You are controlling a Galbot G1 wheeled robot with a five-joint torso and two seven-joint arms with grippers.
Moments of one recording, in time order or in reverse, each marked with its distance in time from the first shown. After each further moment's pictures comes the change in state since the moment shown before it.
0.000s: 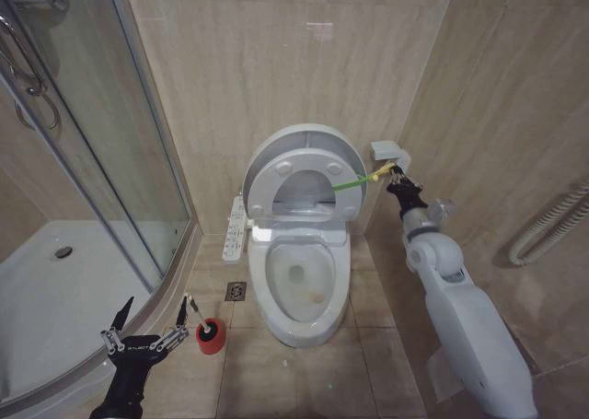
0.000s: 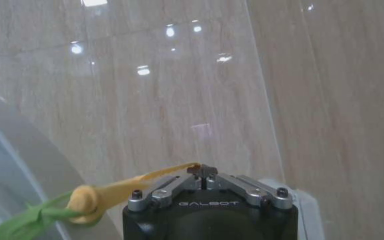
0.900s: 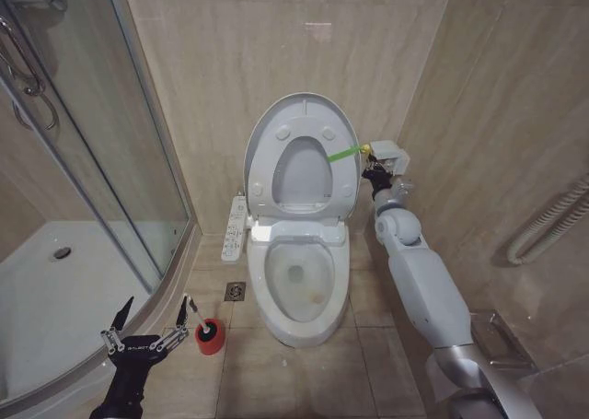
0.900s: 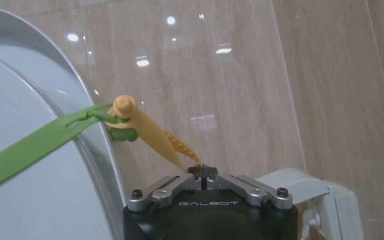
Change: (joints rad) left arm 0.000 0.000 0.000 0.000 0.000 0.000 0.000; right arm 0.230 0.108 -0.088 -0.322 -0.100 0.055 -0.039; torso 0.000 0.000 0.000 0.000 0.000
